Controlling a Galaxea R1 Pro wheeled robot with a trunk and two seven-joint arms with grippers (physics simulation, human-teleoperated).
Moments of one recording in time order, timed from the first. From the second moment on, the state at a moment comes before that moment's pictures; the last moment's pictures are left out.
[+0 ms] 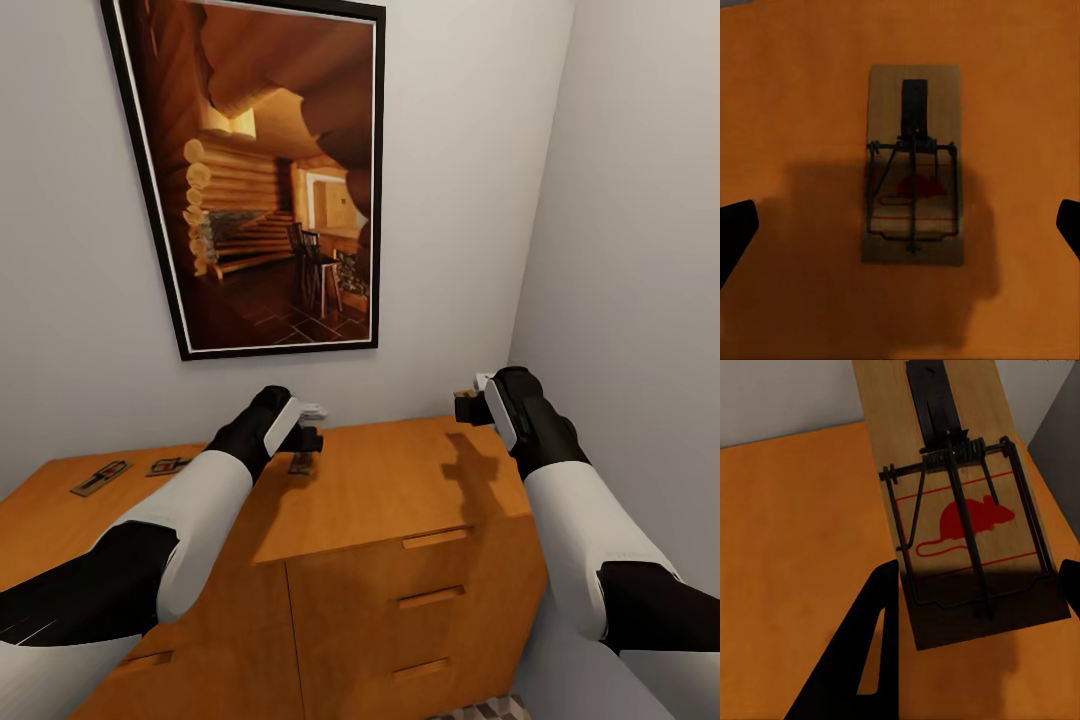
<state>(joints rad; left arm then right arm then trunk) -1.19 -0.17 -0.09 -0.47 0.25 0.97 0.32 -1.10 0.02 -0.03 -0.84 -0.02 1.04 -0.08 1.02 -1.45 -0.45</state>
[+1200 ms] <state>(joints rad) -1.19 -0.17 -0.09 -0.34 0.25 0.80 0.36 -1.10 0.02 -0.03 -0.80 -0.02 1.04 -0.08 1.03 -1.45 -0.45</state>
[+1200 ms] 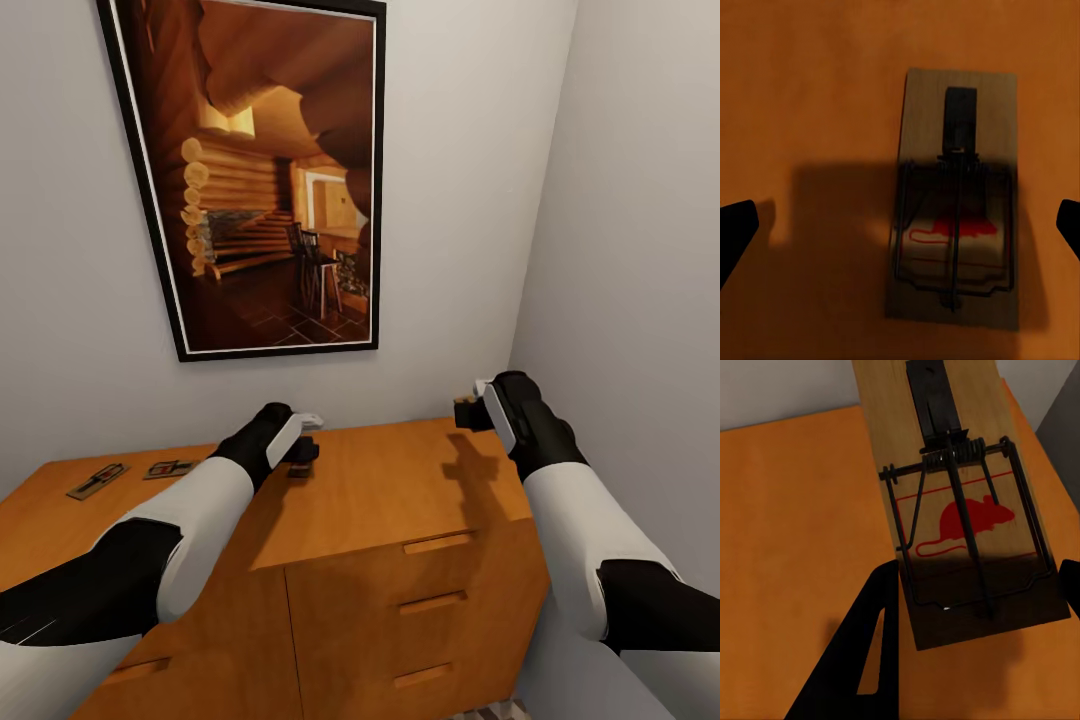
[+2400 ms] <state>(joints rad) -1.19 -0.17 -0.09 -0.29 0.26 0.79 0.36 -1.10 0.02 -0.03 -0.80 -0.02 1.04 -0.08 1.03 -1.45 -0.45</state>
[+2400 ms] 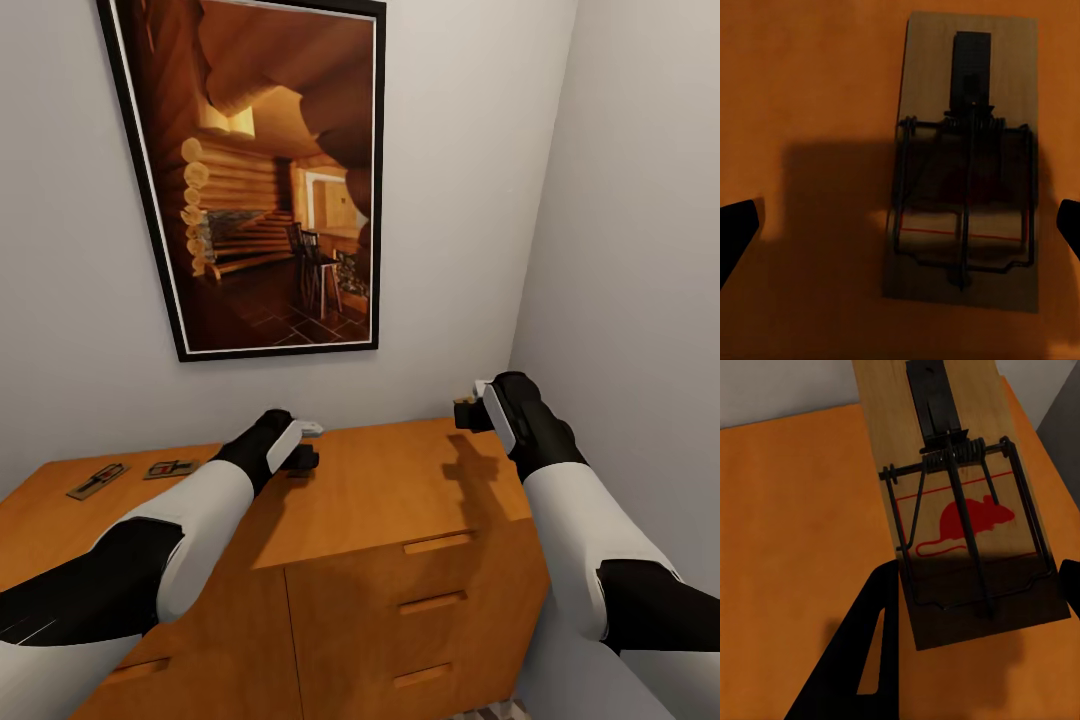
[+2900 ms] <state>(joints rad) -1.19 -0.17 -0.09 -0.27 0.26 0.78 0.36 -1.10 0.02 -0.03 -0.80 -0.02 1.04 -0.08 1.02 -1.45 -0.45</state>
